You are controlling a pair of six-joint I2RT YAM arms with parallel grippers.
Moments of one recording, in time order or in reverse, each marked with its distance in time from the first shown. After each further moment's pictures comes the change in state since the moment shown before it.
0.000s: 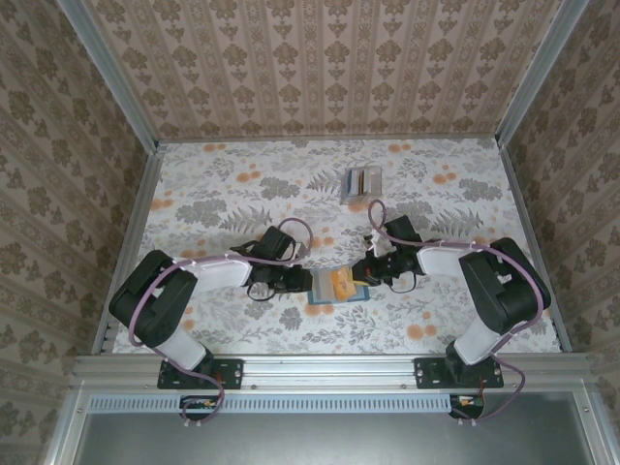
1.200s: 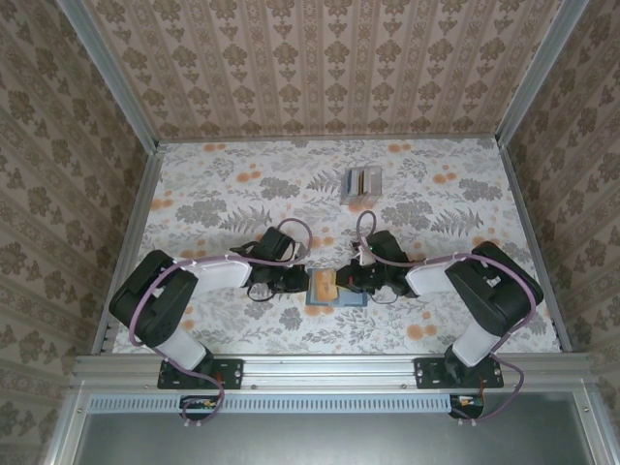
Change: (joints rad) left arm -0.001 0.000 -0.008 0.018 -0.009 -0.005; right arm 0.208 0.016 -0.142 0.475 0.208 0.351
